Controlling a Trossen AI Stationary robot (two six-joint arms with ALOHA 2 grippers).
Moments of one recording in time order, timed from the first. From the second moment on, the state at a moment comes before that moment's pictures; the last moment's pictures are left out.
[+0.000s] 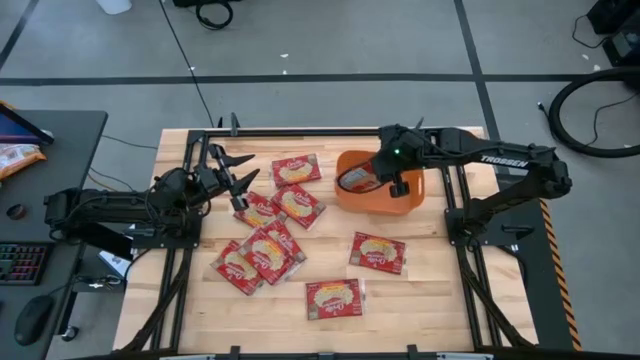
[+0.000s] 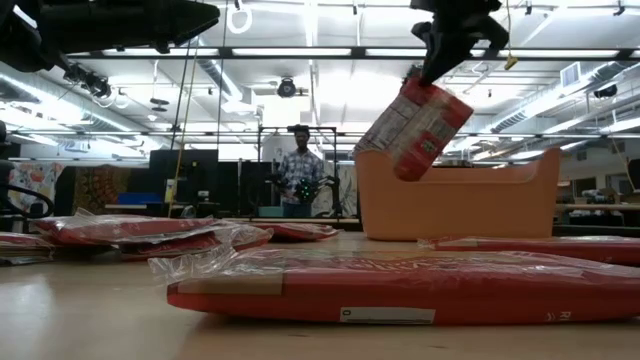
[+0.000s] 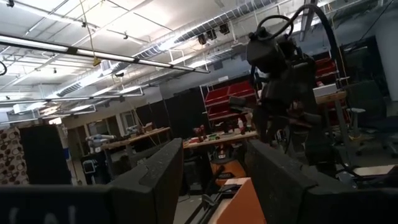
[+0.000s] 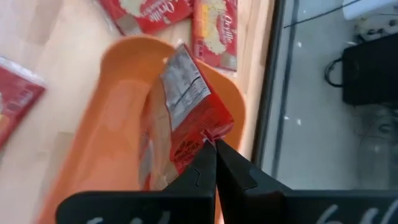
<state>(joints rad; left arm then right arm) 0.18 0.71 0.23 0.87 -0.21 0.32 -0.21 1.28 1.30 -0.94 0.25 -0.61</state>
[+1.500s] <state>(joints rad) 0.17 0.71 0.23 0.88 -0.11 0.25 -0.23 1.30 1.27 -0.76 0.23 -0.98</state>
